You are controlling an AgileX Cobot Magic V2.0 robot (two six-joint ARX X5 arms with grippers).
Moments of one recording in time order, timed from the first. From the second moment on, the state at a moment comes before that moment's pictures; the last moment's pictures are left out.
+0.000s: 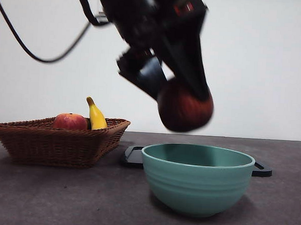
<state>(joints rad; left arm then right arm) -0.88 1.65 1.29 -0.65 0.28 0.15 0.14 0.76 0.98 -1.00 -0.57 -0.03</state>
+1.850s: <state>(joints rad) -0.88 1.70 1.49 -0.71 0.20 0.17 0.14 0.76 0.98 -1.00 -0.57 -0.03</state>
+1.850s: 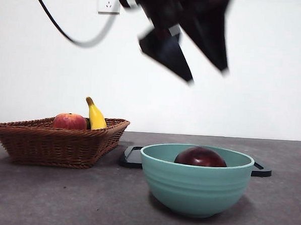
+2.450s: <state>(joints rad) -0.44 1.22 1.37 -0.80 0.31 0.09 0.14 0.76 0.98 -1.00 -0.57 -0.03</state>
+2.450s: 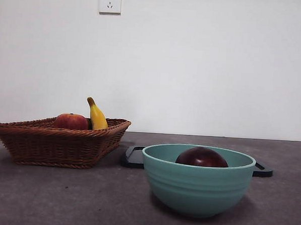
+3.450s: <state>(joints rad) -0.42 0.97 1.00 -0.96 0.67 0.13 0.15 0.76 0.96 -1.07 -0.57 -0.02</state>
